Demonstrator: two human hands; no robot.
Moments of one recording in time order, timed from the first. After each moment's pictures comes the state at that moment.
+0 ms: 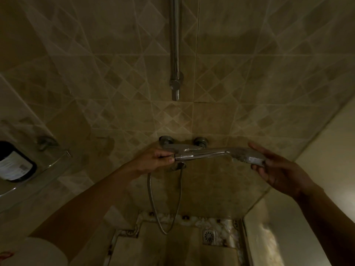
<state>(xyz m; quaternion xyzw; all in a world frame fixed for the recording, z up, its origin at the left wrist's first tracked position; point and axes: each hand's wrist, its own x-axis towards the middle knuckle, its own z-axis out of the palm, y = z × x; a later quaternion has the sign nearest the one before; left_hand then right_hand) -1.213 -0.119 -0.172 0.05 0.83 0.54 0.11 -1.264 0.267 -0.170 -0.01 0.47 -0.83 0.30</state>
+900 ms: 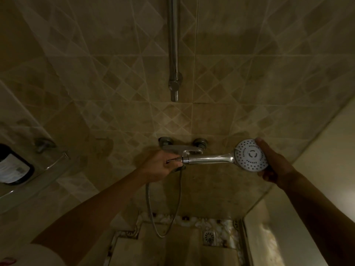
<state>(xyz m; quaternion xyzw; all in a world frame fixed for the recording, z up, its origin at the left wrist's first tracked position) -1.214 -0.099 -0.176 0.11 0.91 0.41 0.03 -1.272 0.233 -0.157 0.19 0.75 -0.62 0.13</state>
